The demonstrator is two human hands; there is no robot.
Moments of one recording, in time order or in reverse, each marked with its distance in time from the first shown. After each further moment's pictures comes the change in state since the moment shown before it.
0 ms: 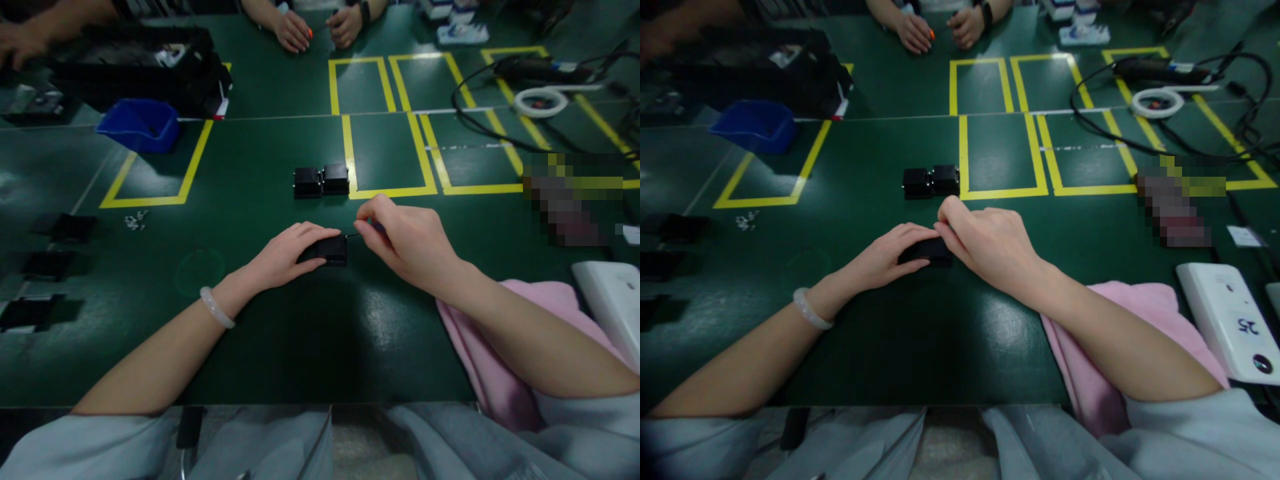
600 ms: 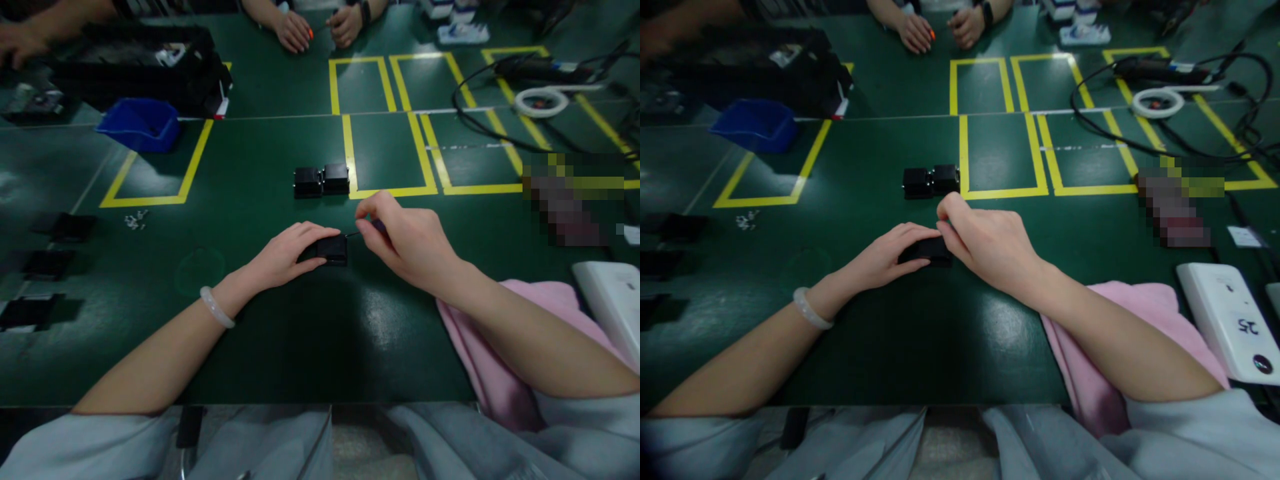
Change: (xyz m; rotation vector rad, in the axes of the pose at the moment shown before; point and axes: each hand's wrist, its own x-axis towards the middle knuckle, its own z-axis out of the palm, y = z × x) left_hand 0.000 0.000 0.001 -0.003 0.009 0.004; right_hand -0.001 0.000 0.000 0.064 -0.011 0.025
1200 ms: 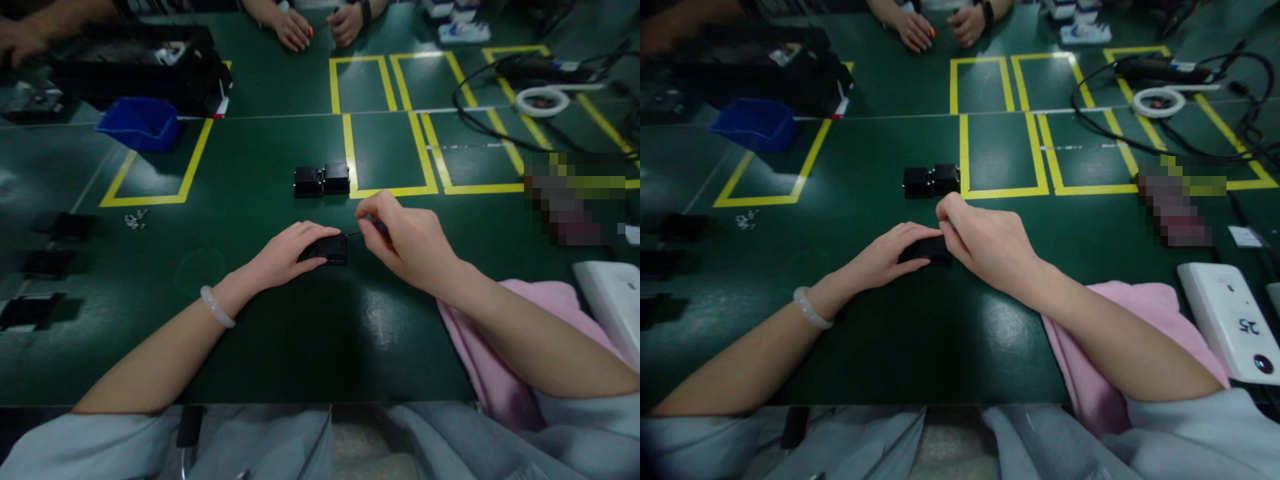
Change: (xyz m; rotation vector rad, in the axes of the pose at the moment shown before) left_hand 0.001 0.002 -0.001 -0.006 -0.010 -0.010; right_hand -0.001 0.001 0.000 0.033 0.017 -0.019
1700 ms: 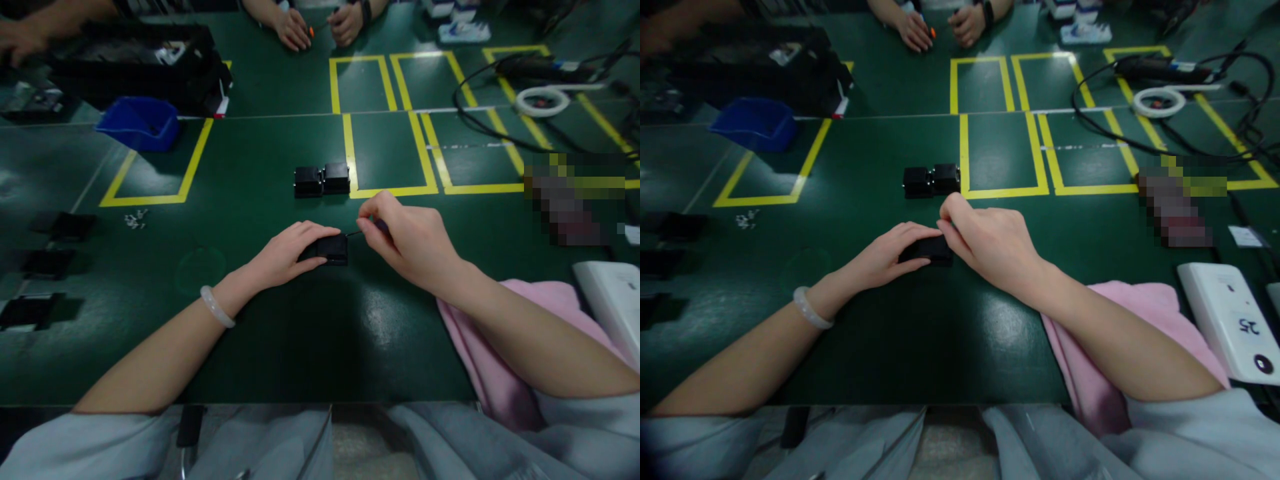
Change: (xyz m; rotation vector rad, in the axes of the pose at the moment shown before) left_hand 0.000 -0.001 0.000 -0.004 0.000 -0.006; right_hand 0.001 0.000 0.000 -0.036 -0.010 0.037
